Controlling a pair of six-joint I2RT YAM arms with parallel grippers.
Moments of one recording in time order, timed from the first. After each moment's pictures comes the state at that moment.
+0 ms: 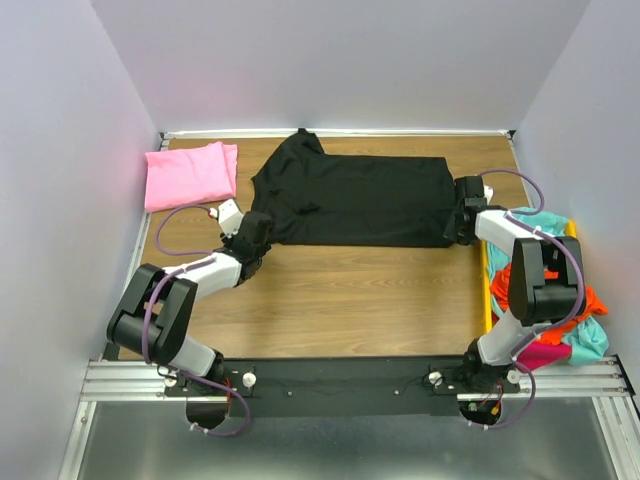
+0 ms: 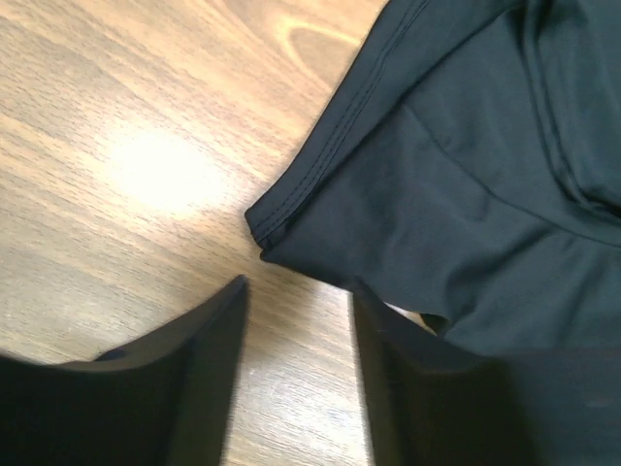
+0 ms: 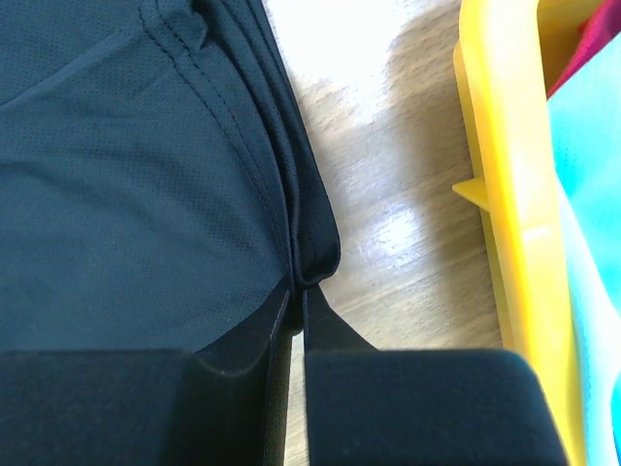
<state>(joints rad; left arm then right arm) -0.40 1.47 0.62 0.07 -0.52 -0.83 0.04 1.68 0.97 -0.34 0.25 0.41</state>
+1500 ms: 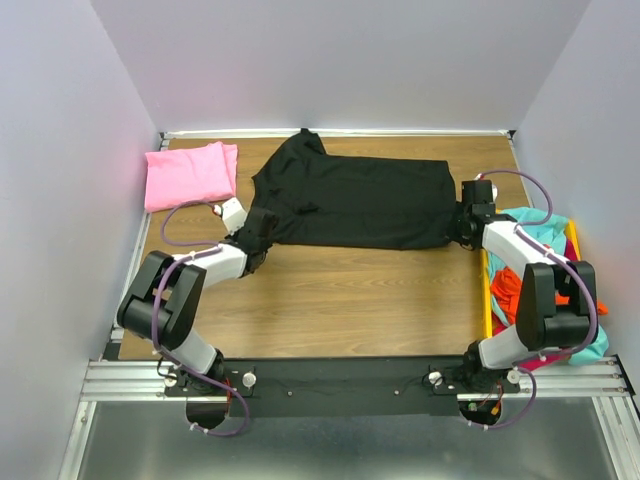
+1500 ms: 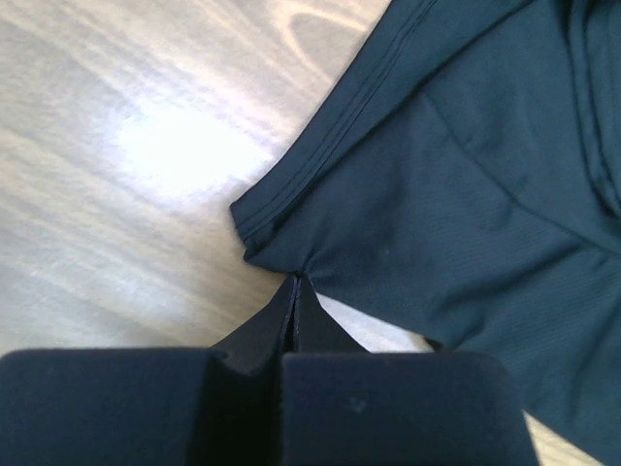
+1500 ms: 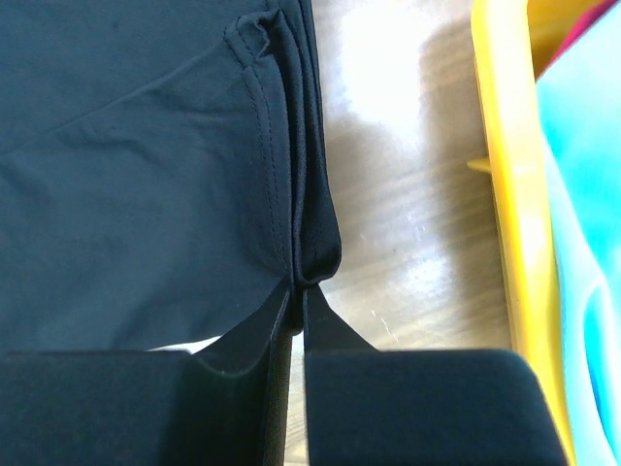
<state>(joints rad) -0.39 1.58 0.71 0.00 -0.52 -0.86 0.04 1.52 0.90 -0.30 0.17 0.38</state>
